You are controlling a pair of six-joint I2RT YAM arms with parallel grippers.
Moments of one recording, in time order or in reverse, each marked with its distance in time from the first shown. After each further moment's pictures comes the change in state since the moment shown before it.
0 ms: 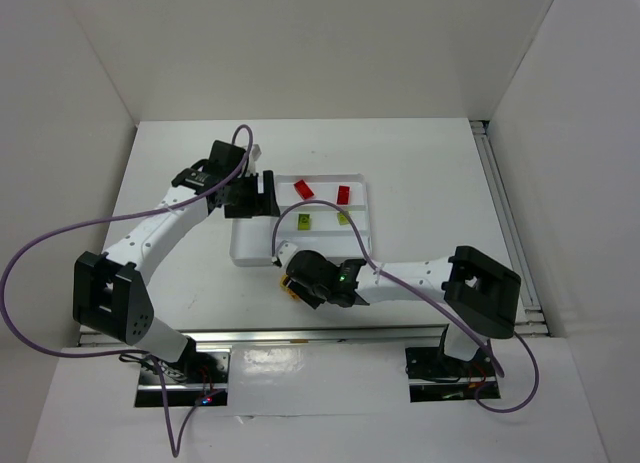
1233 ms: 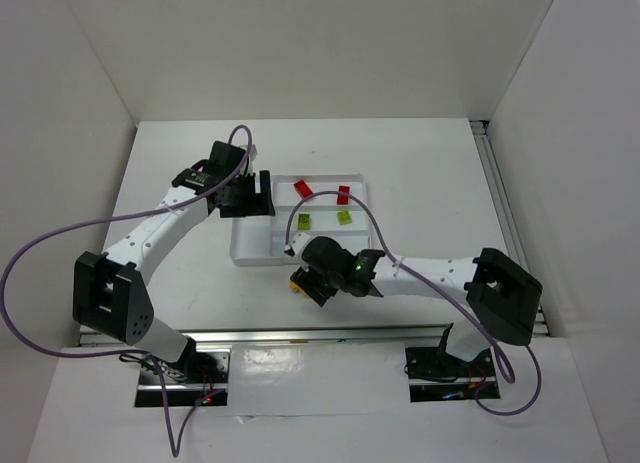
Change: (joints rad) left arm 0.000 0.000 -0.001 -0.009 -0.087 -0.003; right arm -0.111 -0.104 -0.036 -0.045 -0.124 -0.024
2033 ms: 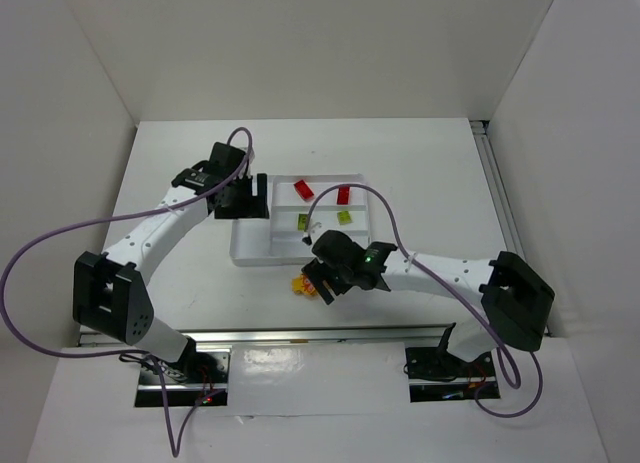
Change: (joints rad) left arm 0.000 0.000 0.000 -0.041 -0.071 0.033; right arm -0.039 -0.065 0.019 -0.180 0.016 0.187
